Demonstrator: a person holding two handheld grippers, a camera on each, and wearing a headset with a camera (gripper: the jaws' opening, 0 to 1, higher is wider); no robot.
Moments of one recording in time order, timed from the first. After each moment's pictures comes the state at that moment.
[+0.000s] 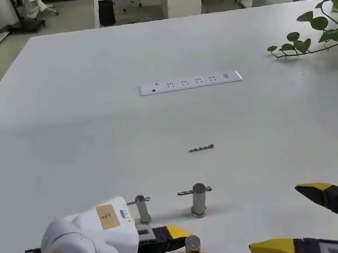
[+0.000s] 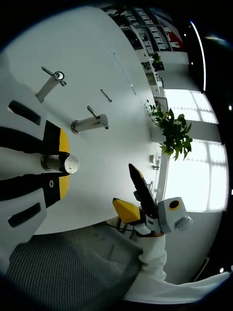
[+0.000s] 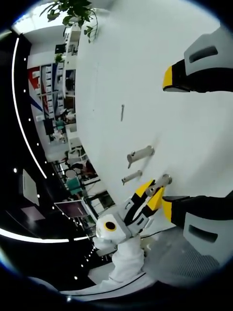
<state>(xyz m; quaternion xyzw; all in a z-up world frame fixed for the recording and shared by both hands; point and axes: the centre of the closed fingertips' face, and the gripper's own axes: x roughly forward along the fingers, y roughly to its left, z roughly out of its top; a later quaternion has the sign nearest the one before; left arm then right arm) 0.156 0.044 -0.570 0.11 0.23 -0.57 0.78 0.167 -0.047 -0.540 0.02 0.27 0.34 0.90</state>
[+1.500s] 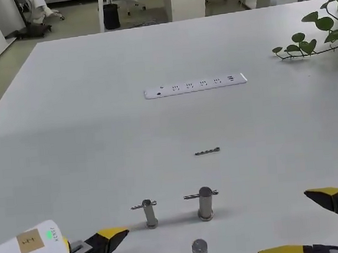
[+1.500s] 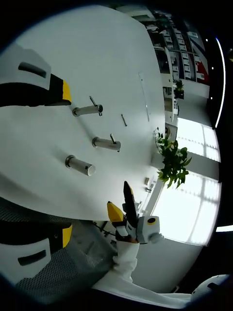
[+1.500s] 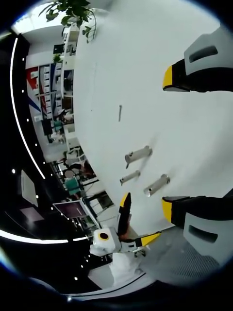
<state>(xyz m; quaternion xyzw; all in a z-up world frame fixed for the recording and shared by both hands) 0.143 0.106 -0.547 0.01 0.29 -0.48 0.82 0.169 -0.047 -0.540 0.02 0.28 0.34 0.90</state>
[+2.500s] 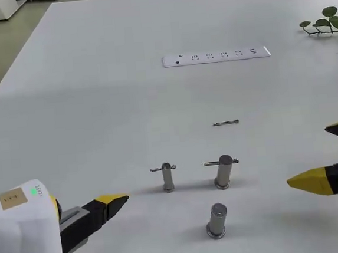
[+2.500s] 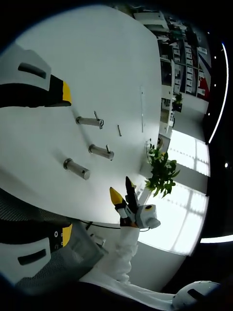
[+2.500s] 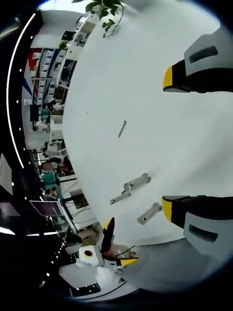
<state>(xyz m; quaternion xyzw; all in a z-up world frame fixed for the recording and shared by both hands) 0.142 0.129 -0.530 -0.07 0.27 -0.45 0.85 0.232 -0.073 -0.538 -0.11 0.33 0.36 0.86</state>
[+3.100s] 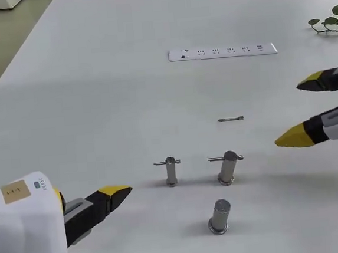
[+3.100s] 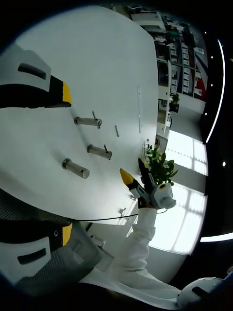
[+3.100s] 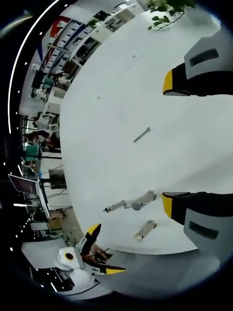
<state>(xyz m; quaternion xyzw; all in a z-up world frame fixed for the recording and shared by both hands) 0.139 0.127 -0.530 -0.05 0.27 -0.45 0.85 0.297 -0.045 -0.530 -0.26 0.33 0.44 0.79</state>
